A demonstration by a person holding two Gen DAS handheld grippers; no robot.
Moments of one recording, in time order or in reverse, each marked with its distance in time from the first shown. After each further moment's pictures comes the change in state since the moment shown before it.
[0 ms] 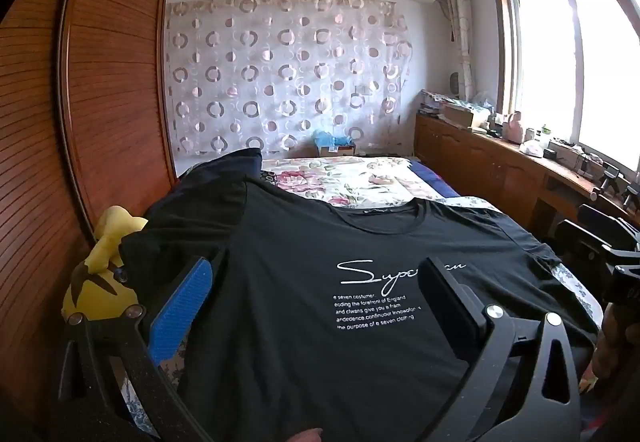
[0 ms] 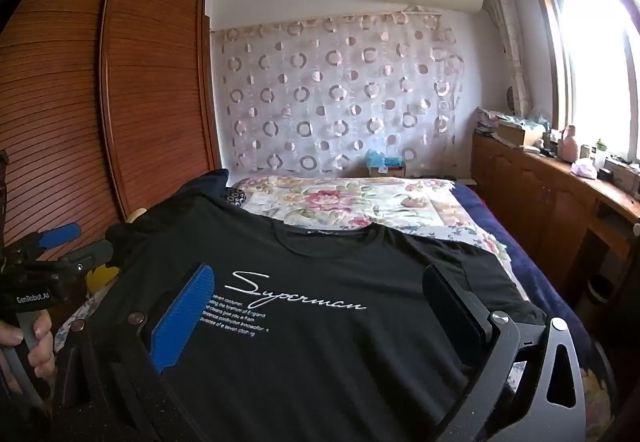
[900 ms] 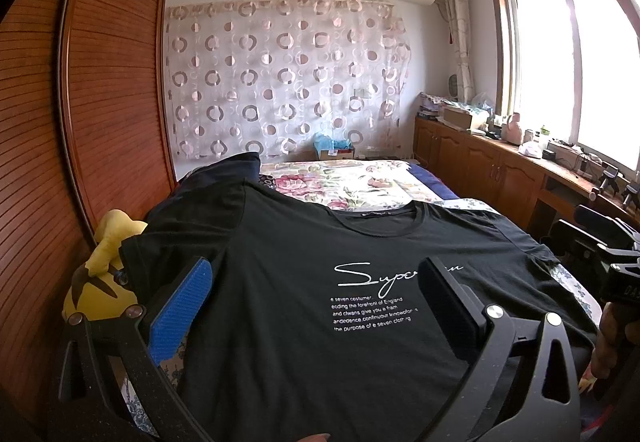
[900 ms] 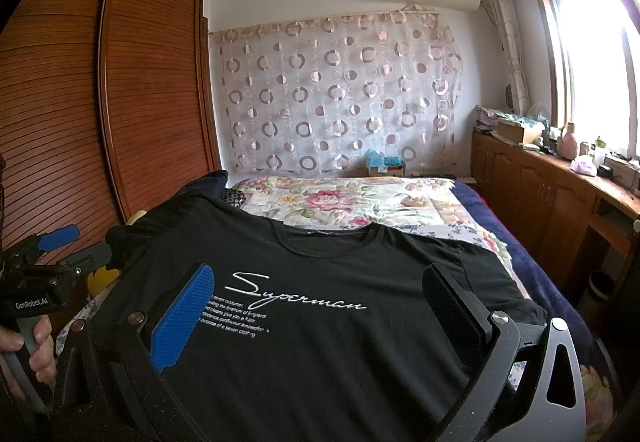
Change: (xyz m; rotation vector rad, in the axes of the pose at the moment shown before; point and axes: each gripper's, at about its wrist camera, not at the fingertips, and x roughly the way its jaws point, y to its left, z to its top) left arm 0.001 0.001 0.000 -0.003 -0.006 -0.001; right arm -0.002 -0.001 0.000 0.013 -0.002 0.004
